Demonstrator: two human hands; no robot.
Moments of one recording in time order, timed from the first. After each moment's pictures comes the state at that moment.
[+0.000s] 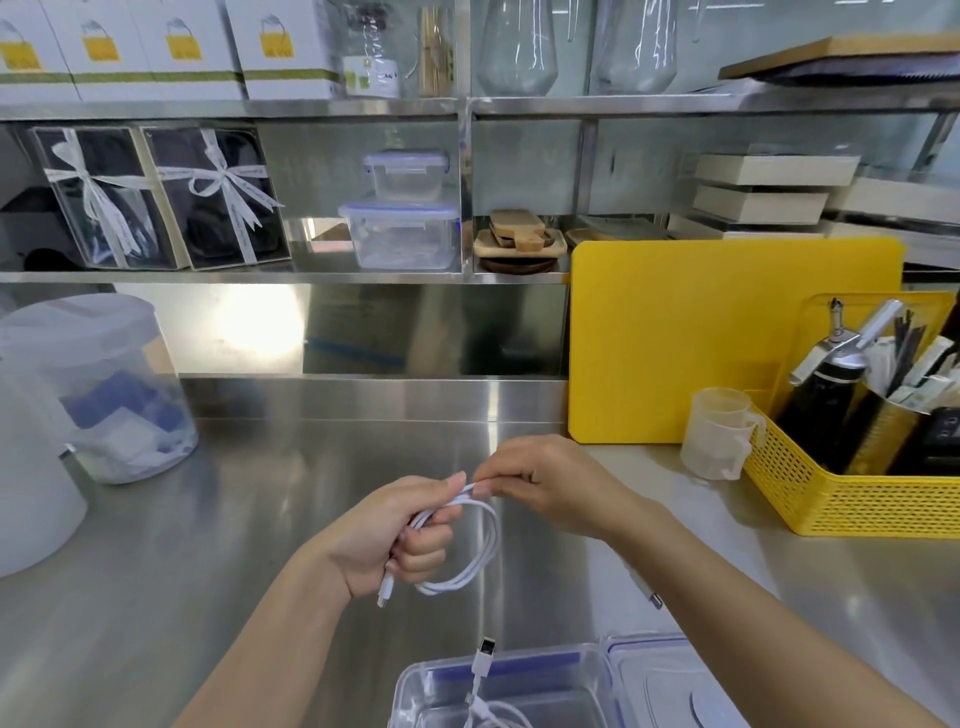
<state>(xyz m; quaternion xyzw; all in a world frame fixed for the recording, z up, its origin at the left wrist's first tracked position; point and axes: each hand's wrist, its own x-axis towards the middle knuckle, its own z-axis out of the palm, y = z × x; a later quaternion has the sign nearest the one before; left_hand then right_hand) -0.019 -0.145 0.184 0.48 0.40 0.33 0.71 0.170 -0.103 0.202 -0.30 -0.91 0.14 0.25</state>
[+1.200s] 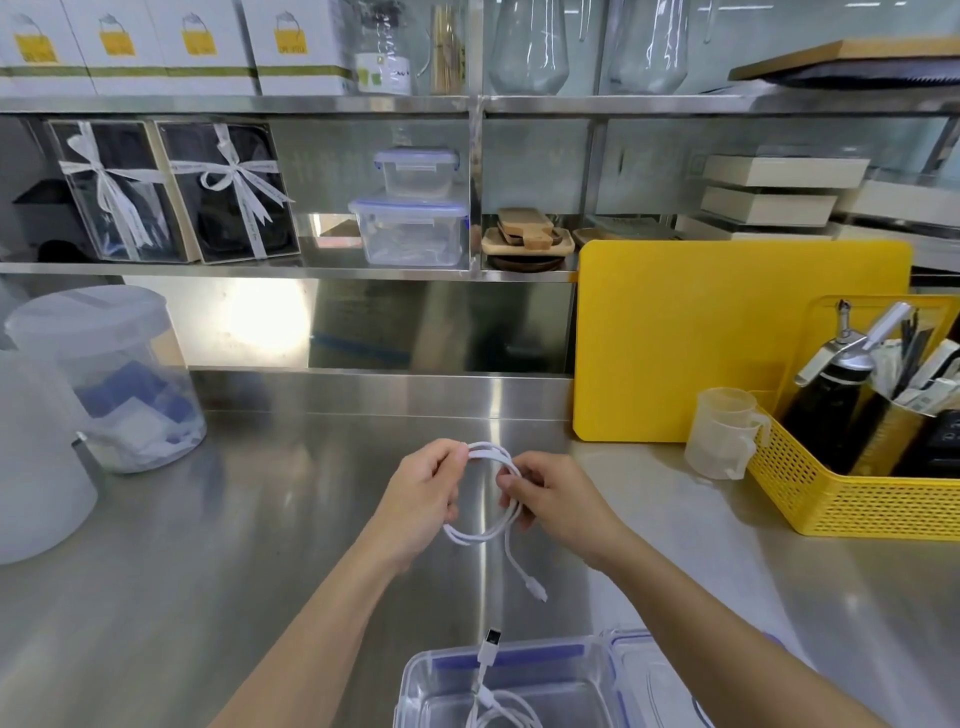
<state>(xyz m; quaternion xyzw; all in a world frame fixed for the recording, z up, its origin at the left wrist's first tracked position) 0.002 -0.131 0.164 0.56 0.52 0.50 0.40 0.160 -0.108 0.162 -0.47 -0.70 0.40 0.34</state>
